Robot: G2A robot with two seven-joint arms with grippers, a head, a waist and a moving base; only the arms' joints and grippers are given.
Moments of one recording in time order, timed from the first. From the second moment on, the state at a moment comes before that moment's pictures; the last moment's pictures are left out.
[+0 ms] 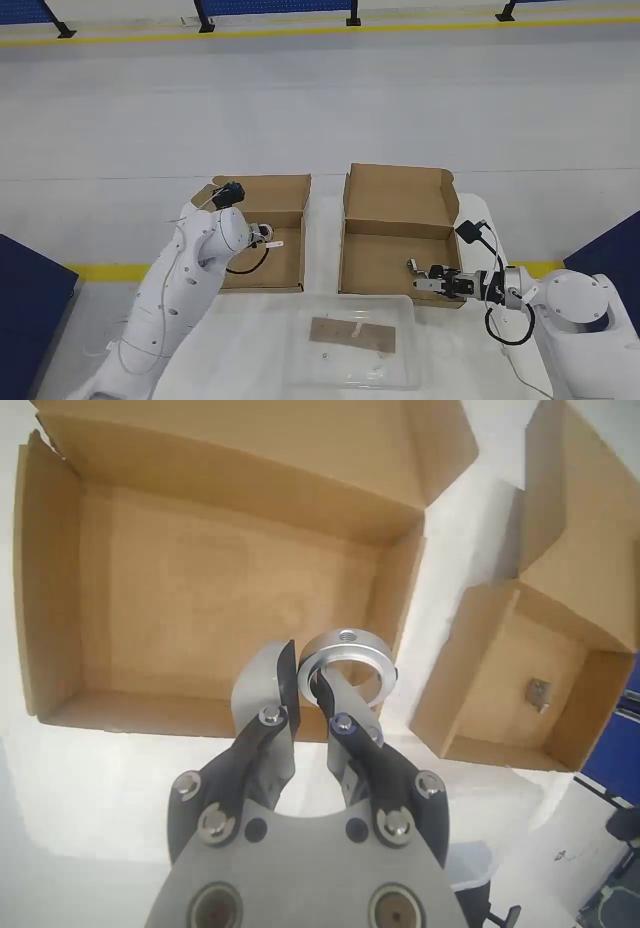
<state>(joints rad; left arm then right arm) 0.79 -1.25 -1.00 -1.36 0.88 0.64 -1.19 -1.44 -1.00 1.65 -1.74 0.00 -0.25 1.31</state>
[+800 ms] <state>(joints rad) 0.62 -1.35 -0.78 -0.95 0.87 0.65 -1.17 -1.44 -1.00 1.65 -1.74 0.00 -0.25 1.31</state>
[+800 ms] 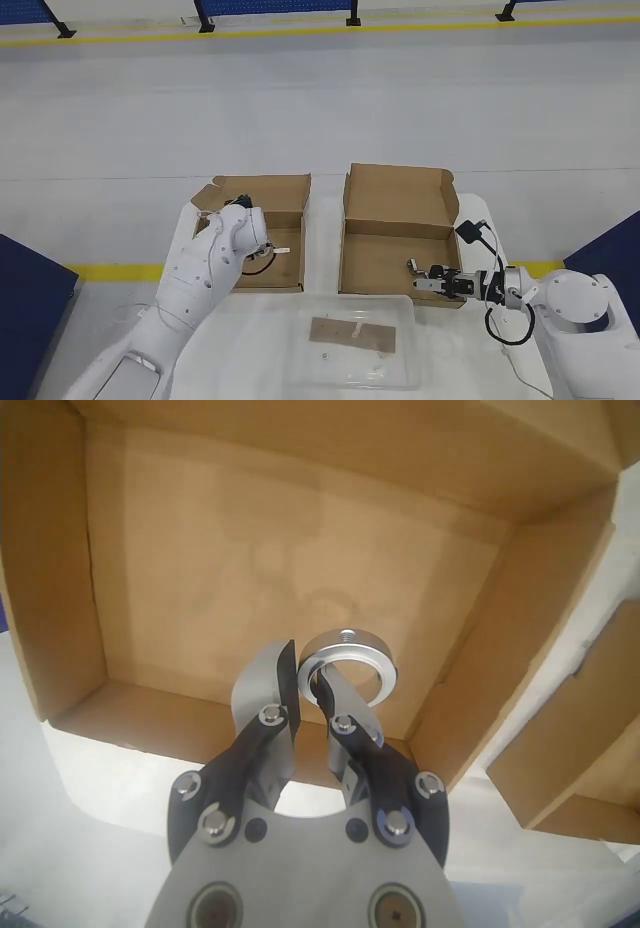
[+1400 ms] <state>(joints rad) 0.48 -1.51 -0.68 -0.54 0.73 0.60 -1.09 -1.44 -1.00 1.65 -1.74 0.00 -0.25 1.31</state>
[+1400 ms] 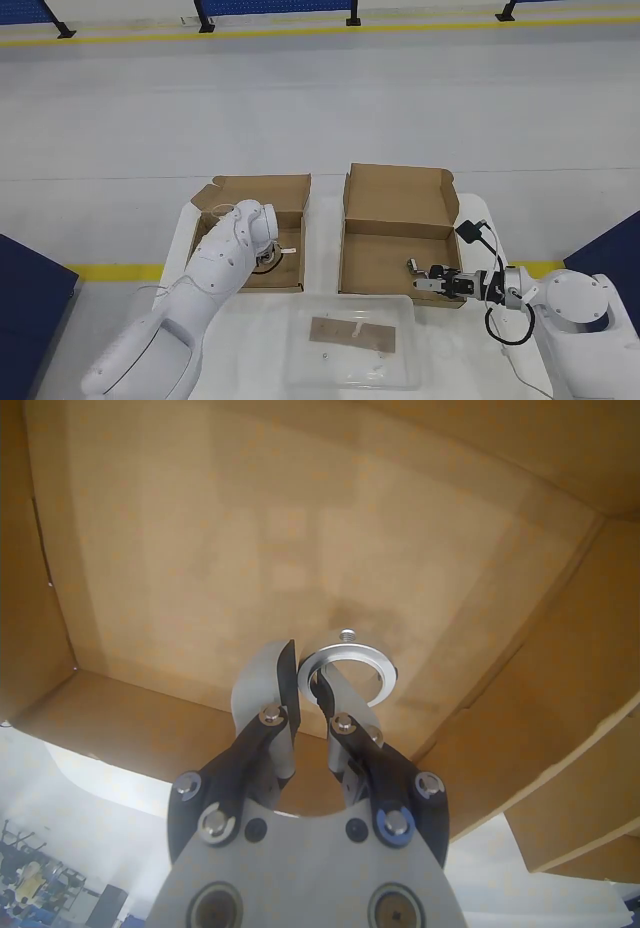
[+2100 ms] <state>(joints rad) 0.41 -1.60 -0.66 -0.32 0.68 0.56 -1.03 -1.44 -1.00 1.65 -1.74 0.00 -0.25 1.31</state>
